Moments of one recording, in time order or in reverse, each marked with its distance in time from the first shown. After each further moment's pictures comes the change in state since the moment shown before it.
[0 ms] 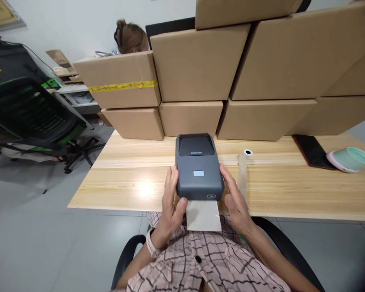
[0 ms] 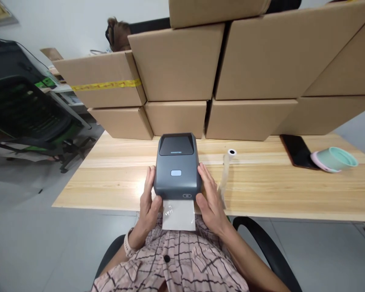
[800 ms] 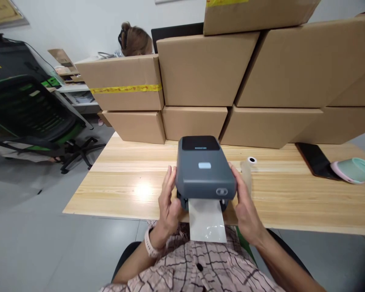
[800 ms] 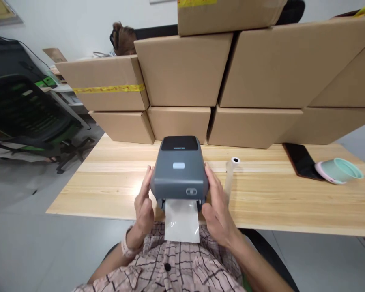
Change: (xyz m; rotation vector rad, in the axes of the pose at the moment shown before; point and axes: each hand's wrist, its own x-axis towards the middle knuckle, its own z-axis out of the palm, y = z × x) left_hand 0.026 -0.010 -0.004 -0.218 0.167 0.029; right_hand 0.022 -0.027 -0.012 0.091 -0.012 0.070
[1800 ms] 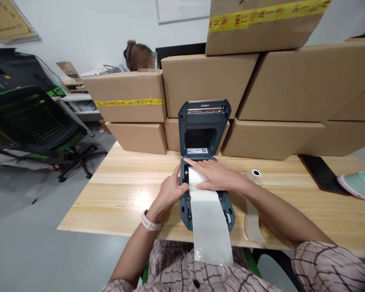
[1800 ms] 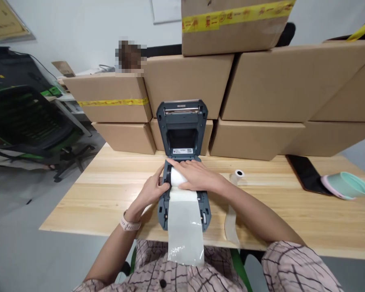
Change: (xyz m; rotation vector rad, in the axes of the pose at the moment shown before) left_hand 0.104 -0.021 -0.008 0.506 -0.466 -0.519; right_hand 0.161 -0.009 0.010 -0.798 -0.787 -0.235
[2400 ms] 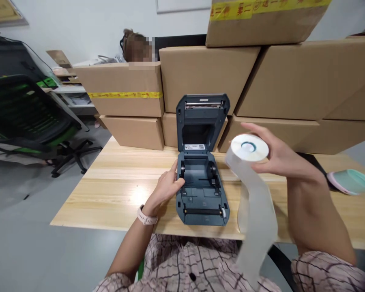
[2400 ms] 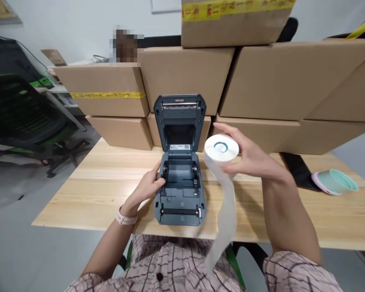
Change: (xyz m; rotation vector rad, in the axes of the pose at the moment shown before) left_hand -0.002 0.004 -0.004 -0.014 -0.040 0.075; right_hand -0.096 0.071 -0.054 0.464 0.568 0.090
